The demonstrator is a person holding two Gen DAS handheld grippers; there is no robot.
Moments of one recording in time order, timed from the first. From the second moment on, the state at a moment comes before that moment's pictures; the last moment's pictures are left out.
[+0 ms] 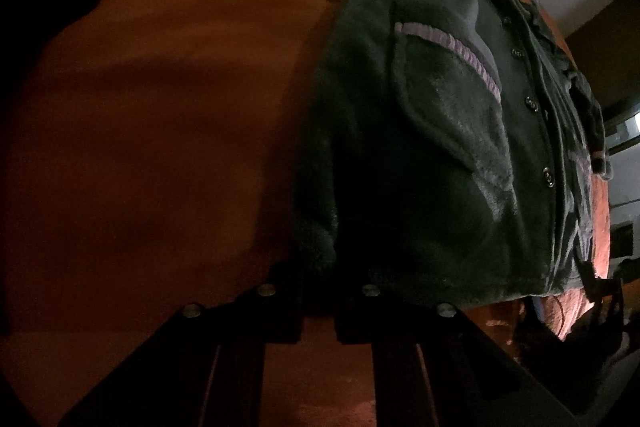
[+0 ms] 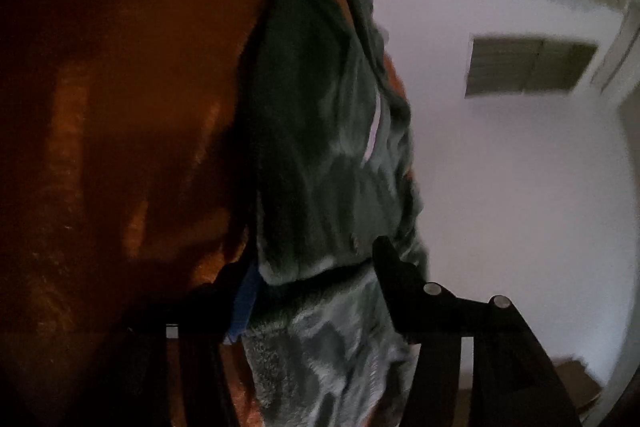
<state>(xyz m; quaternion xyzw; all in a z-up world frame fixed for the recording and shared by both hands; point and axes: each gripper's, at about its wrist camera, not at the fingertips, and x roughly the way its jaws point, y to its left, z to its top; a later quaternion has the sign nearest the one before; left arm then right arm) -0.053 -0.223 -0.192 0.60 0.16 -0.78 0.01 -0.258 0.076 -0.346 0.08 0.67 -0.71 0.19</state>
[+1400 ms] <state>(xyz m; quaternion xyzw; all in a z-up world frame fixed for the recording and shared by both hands) -0.043 -0.207 -0.106 0.53 0.14 -0.84 0.03 -0.256 0.133 -0.316 0.25 0.59 -0.74 0.21</state>
